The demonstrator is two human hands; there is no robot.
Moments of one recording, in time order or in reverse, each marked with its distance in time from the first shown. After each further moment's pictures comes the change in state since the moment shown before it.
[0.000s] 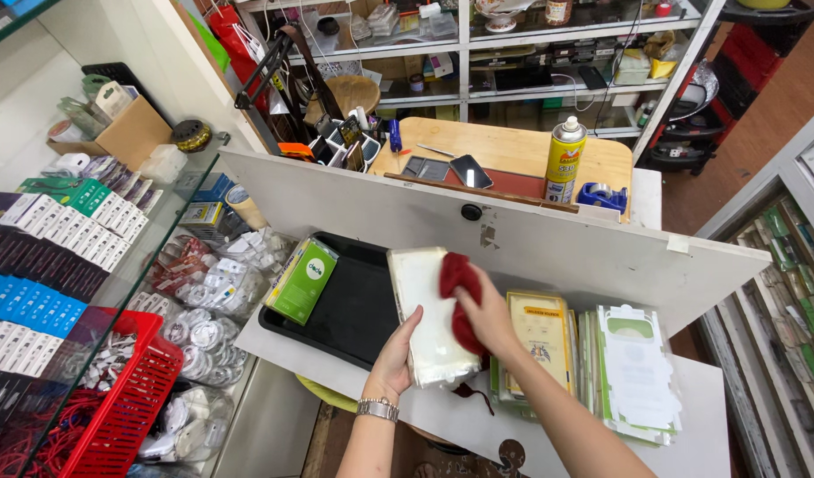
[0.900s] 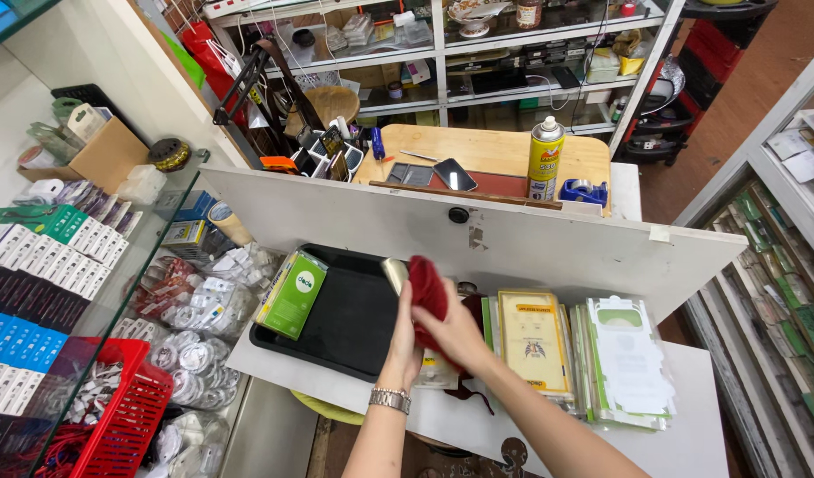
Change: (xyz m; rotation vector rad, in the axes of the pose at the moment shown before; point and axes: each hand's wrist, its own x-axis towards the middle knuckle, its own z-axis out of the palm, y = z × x) left_hand 0.030 0.010 0.025 0.307 0.237 0.195; right_hand -0.016 -0.022 0.040 0.279 -0.068 0.004
